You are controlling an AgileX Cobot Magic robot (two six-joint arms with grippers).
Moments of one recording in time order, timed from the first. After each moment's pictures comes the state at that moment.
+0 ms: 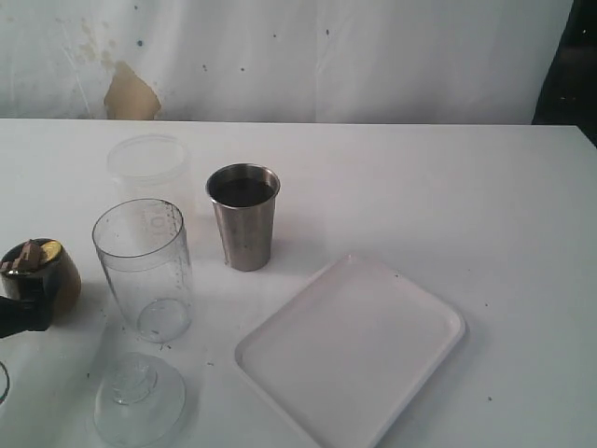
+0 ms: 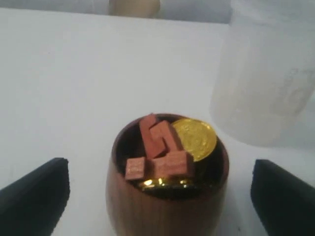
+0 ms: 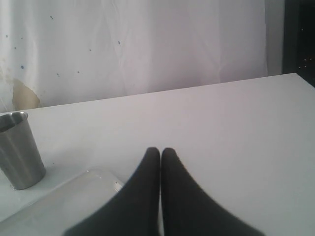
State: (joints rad) left arm -0.03 1.76 -0.13 0.09 -1.20 -0.13; right arm -0.01 0.01 -0.01 0.18 0.15 0.03
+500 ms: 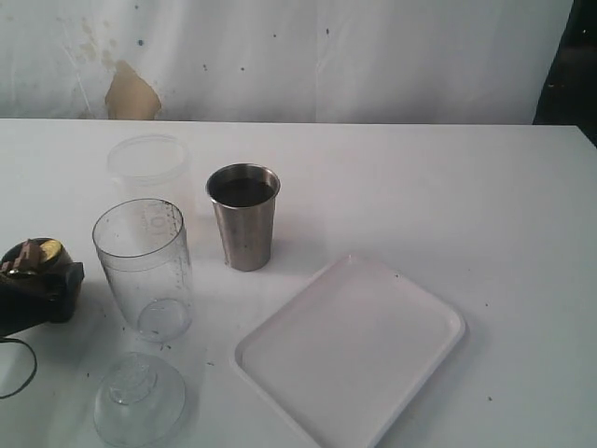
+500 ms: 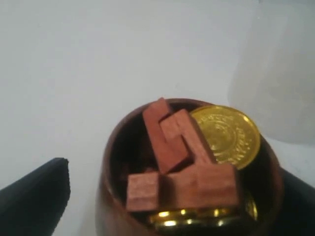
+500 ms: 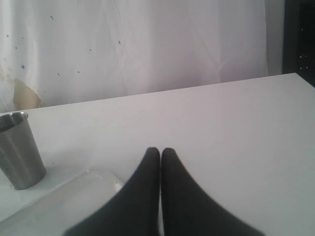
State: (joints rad) left arm -0.03 1.96 -0.26 0.09 -1.21 -0.13; right arm -0.01 0.01 -0.01 0.18 0.15 0.03
